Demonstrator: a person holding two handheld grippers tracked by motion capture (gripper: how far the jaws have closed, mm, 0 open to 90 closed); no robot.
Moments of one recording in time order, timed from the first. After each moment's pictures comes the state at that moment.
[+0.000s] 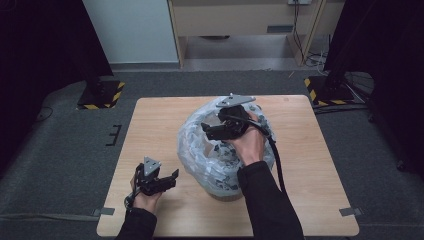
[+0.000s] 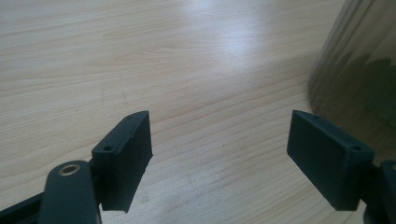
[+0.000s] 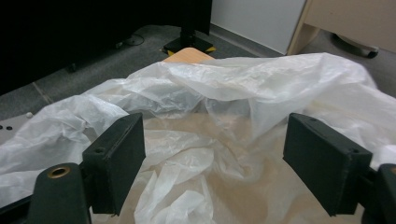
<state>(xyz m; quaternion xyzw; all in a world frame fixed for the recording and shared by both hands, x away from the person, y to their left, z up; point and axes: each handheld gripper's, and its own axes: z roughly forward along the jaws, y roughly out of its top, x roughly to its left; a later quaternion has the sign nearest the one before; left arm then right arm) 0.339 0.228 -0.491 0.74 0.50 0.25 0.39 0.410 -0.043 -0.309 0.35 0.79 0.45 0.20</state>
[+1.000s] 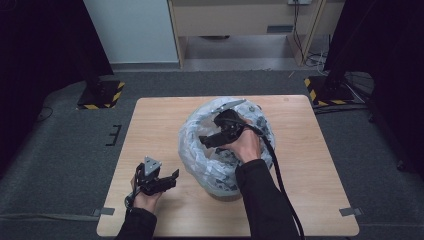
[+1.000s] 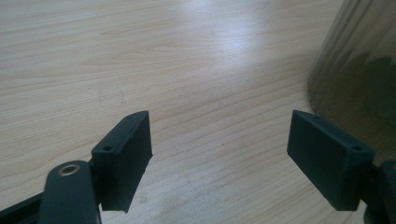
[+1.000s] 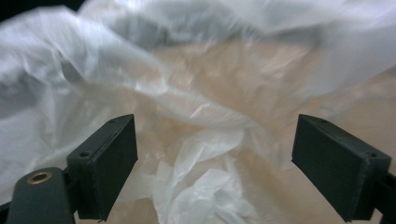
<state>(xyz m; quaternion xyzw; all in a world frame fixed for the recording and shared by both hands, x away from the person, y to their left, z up) 0.340 0.228 -0.491 0.74 0.50 0.24 0.39 0.424 -0.035 -0.339 0.36 0.83 0.40 0.11</state>
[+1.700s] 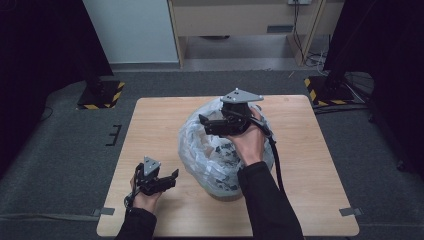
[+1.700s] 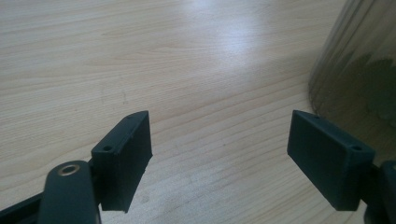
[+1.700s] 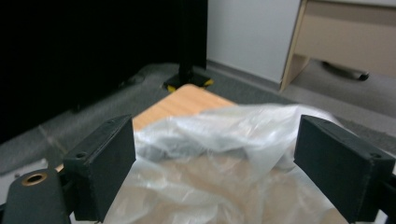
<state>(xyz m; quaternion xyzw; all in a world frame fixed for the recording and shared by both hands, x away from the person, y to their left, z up) 0.340 0.229 -0.491 0.74 0.50 0.25 0.39 0.408 -0.046 -0.297 0.36 0.75 0.52 0.21</state>
